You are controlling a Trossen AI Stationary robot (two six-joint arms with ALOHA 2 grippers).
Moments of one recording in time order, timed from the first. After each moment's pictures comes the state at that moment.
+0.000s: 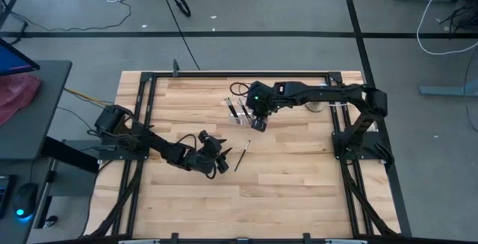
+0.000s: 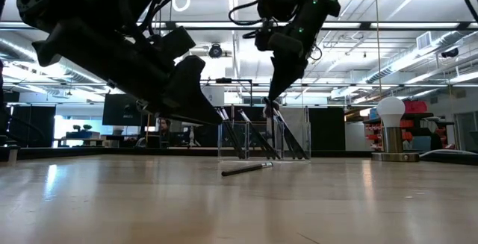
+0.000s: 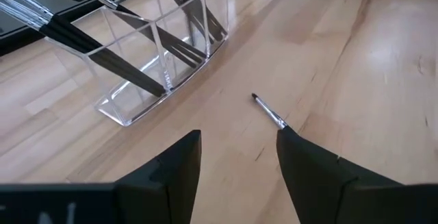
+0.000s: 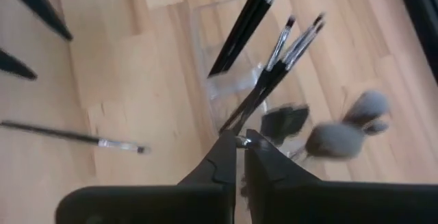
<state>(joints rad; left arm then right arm) -0.35 1.76 0.67 0.45 -0.85 -0.50 -0.23 1.72 1.35 -0.70 0.02 0.01</state>
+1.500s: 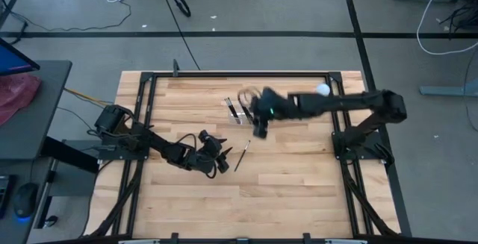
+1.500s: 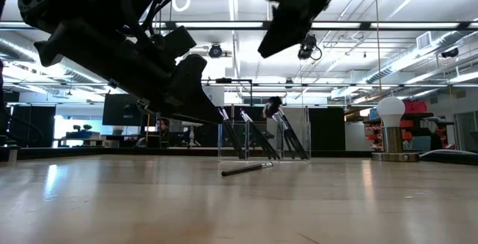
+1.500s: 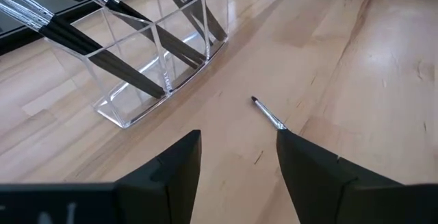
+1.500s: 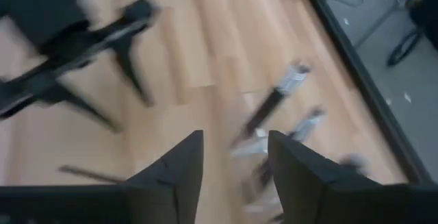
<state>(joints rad) -0.35 1.76 0.67 0.46 -0.84 -0.50 -0.04 1.53 1.25 -0.49 0.23 0.03</state>
